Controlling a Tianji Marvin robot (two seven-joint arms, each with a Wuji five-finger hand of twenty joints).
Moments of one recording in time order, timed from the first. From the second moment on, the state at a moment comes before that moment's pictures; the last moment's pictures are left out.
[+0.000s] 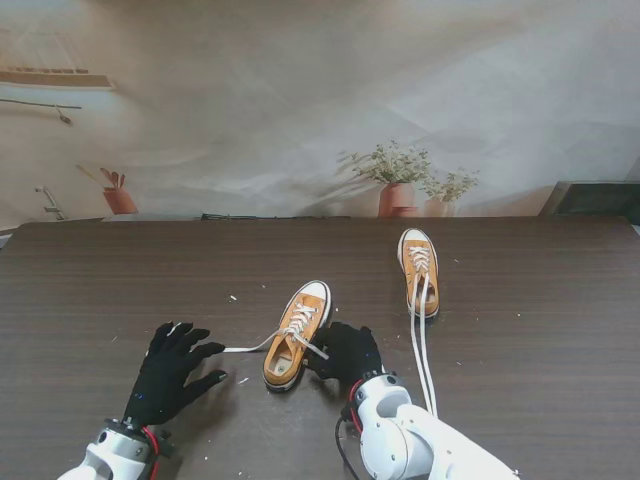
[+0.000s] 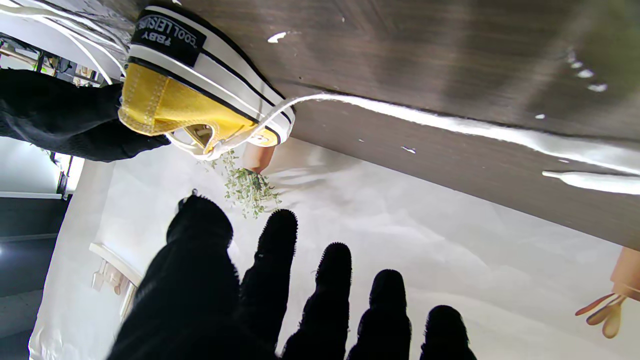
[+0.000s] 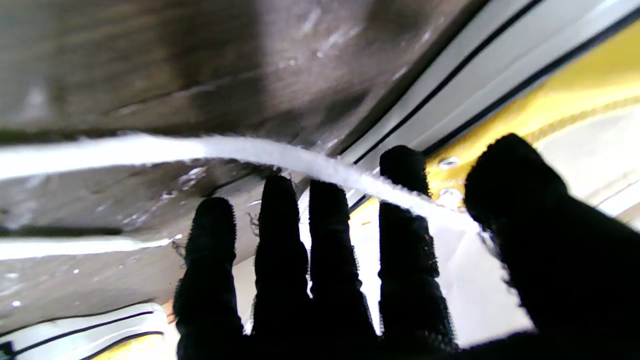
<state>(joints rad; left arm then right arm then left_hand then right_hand) 1.98 -1.12 -1.42 -1.55 0.97 -0.40 0.60 -1.51 -1.22 0.73 -1.43 -0.58 0.21 -0.42 0.94 -0.14 0.01 -0.01 0.61 0.10 0.41 0.34 0.43 0.21 0.31 0.46 0.26 0.22 0.17 0.47 -0.01 0.20 0.14 0.45 0.41 -0.67 1.15 -0.28 0.77 -0.03 1.05 0.41 0.66 0.16 0.84 0.42 0.65 0.17 0.49 0.32 0.23 0.36 1.05 0.53</state>
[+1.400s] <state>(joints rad) 1.95 -1.11 -1.36 -1.69 0.94 -0.22 0.42 -1.65 -1.16 0.94 -1.73 -0.34 0.16 -0.06 0.89 -0.14 0.01 -0.01 0.59 0.10 0.28 0.30 0.47 0.20 0.28 0.43 0.29 0.33 0.21 0.39 0.06 0.29 0.15 0.46 0.54 -0.62 1.14 -0.29 0.83 -0.05 1.17 0.51 1.26 0.02 1.28 0.70 1.28 0.08 1.67 0.76 1.13 0.40 1.80 0.80</state>
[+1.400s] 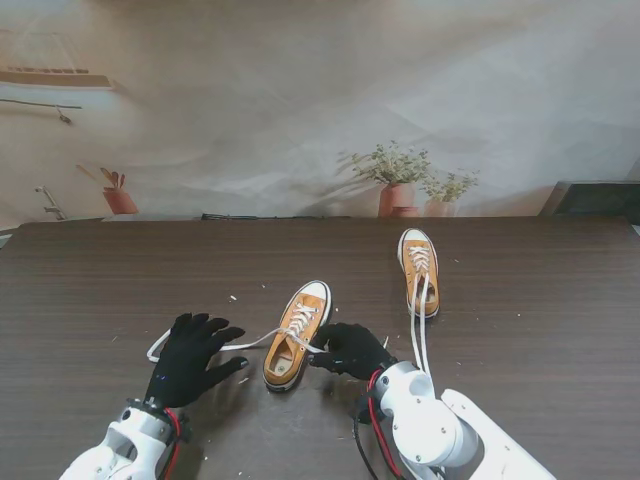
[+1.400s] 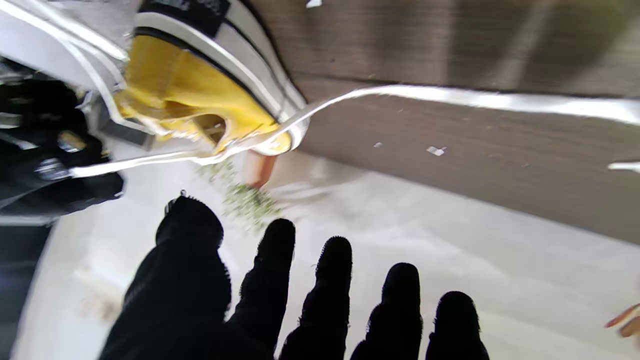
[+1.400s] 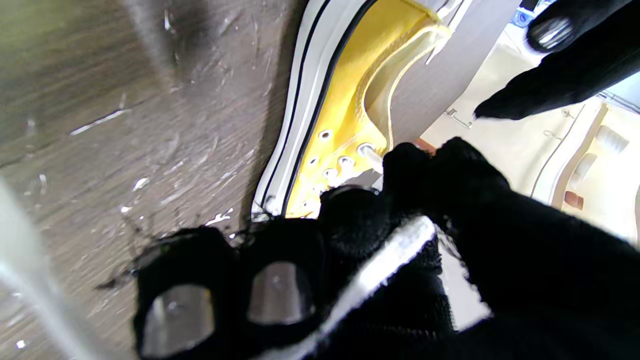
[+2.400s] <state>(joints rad) 1.55 -1.05 -1.05 -1.61 1.02 0.10 -0.07 -1.65 -1.15 0.94 -1.73 -0.26 0.19 0.01 0.90 -0.35 0.30 0.02 0.61 0.10 0.37 0.35 0.46 0.19 0.32 0.42 0.31 0.25 0.30 0.42 0.17 0.30 0.20 0.54 0.54 -0.63 1.14 -0.29 0.83 -0.05 1.17 0.51 1.26 0.02 1.28 0.71 1.28 0.08 1.68 0.77 1.13 0.40 1.81 0.82</state>
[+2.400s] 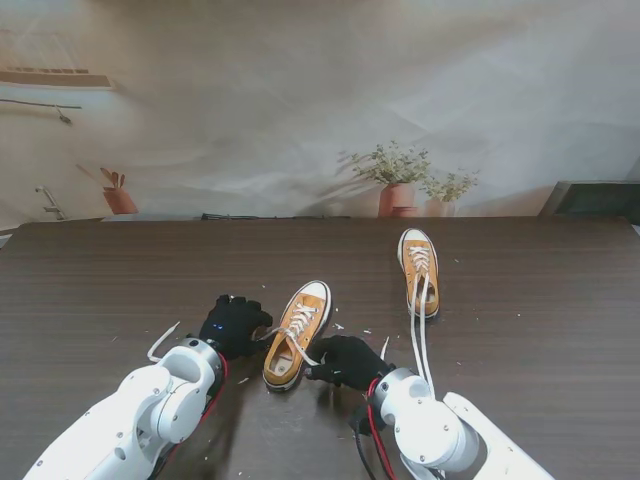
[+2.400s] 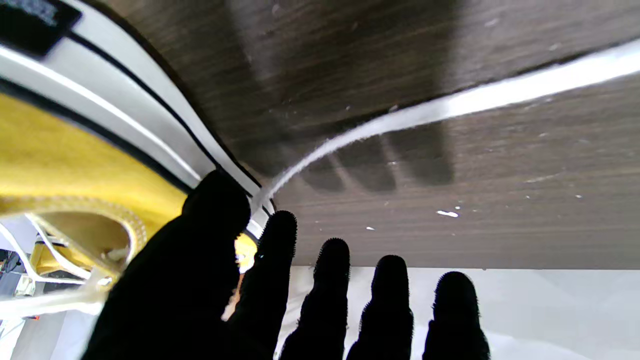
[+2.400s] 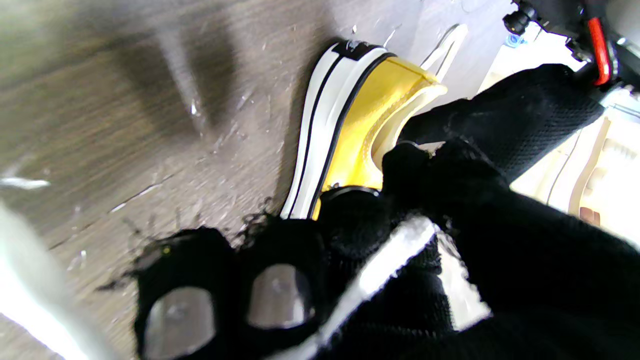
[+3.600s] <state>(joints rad) 1.56 -1.16 -1.01 -1.33 0.76 -0.07 0.59 -1.71 -1.13 0.96 -1.79 -0.24 0.19 0.03 0.75 -0.35 0.63 0.20 0.81 0.24 1.34 0.90 1.07 0.24 0.63 0.56 0.88 0.33 0.61 0.42 0.53 0.45 0.34 0.15 0.55 -0.63 1.14 -0.29 0.83 -0.04 1.17 0.51 1.26 0.03 1.28 0.72 1.28 0.09 1.68 0.77 1.13 0.40 1.81 0.82</state>
